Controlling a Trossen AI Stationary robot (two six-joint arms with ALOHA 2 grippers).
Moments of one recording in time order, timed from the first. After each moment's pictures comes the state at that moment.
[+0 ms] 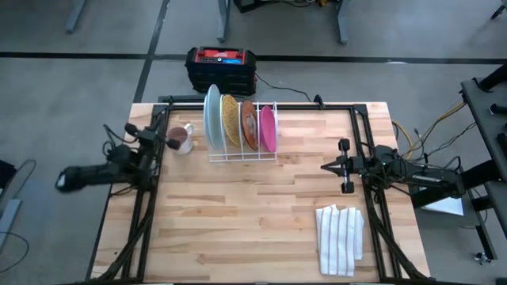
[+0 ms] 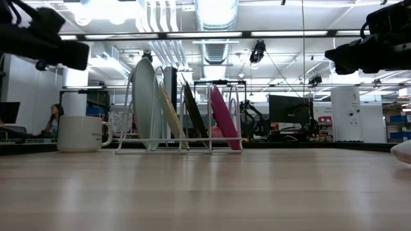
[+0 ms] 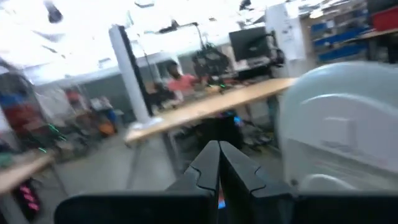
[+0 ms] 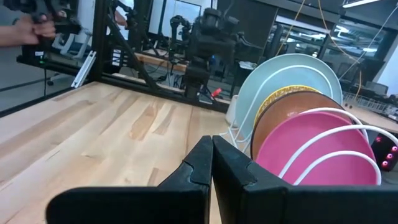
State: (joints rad) left arm 0.00 0.05 0.08 0.41 -1.23 0.67; right arm -0.17 0.03 0.02 0.02 -0.24 -0.26
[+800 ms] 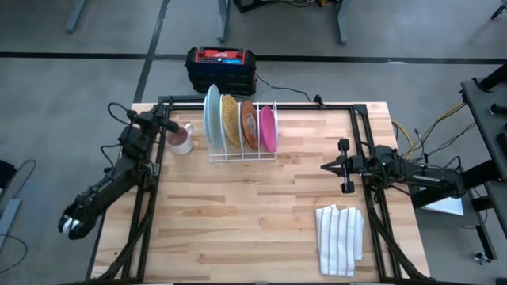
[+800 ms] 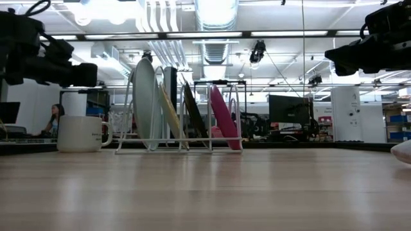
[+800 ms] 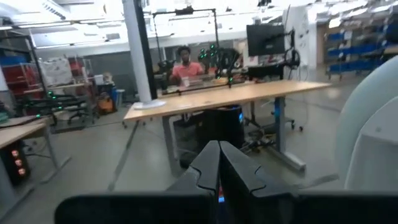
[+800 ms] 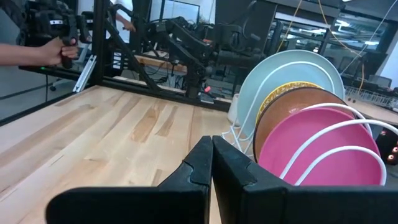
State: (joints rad) left arm 1.12 0.40 0.02 0.53 -0.19 0.17; right arm -0.17 0.03 0.02 0.02 -0.24 -0.22
